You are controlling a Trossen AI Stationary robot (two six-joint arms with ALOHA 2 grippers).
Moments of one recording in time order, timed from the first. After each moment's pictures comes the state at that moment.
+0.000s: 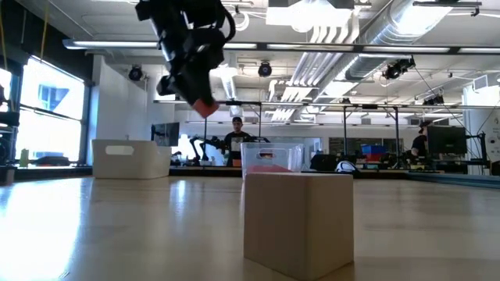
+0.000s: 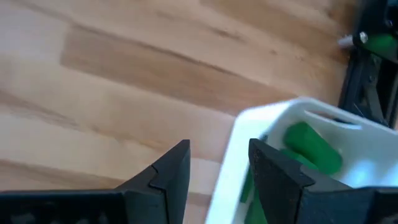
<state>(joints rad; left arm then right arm) 0.39 1.55 1.21 -0.78 0.08 -0.42 0.82 1.99 1.65 -1.57 0.12 2.10</state>
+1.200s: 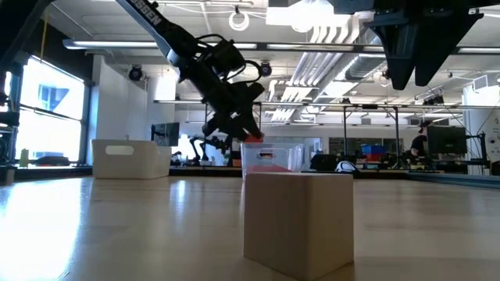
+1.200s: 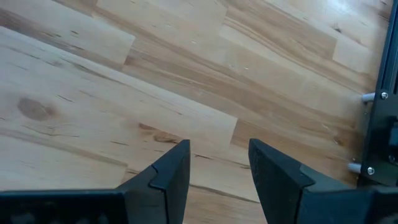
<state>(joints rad) 0.62 1.87 1.24 -0.16 0.10 -0.34 0.52 1.94 1.65 -1.57 0.36 1.75</state>
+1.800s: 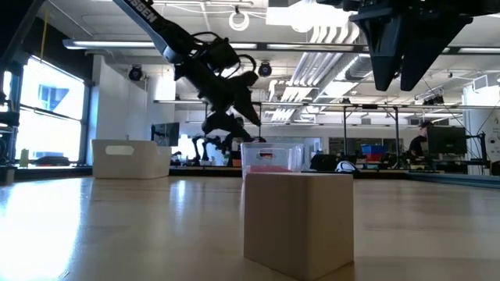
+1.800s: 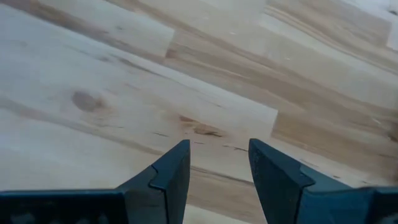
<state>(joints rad) 0.66 1.84 1.24 -0.19 0.28 -0.36 0.52 1.94 1.65 -1.43 0.36 1.74</state>
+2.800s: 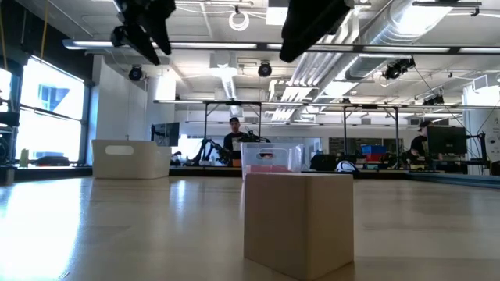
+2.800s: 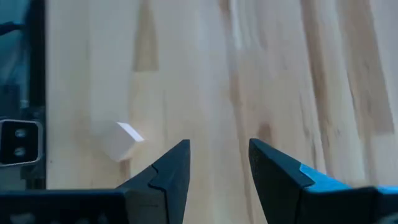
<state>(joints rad) 0.40 1.17 1.24 -1.06 -0.15 -0.47 0.47 1.94 1.65 -0.83 0.22 0.48</state>
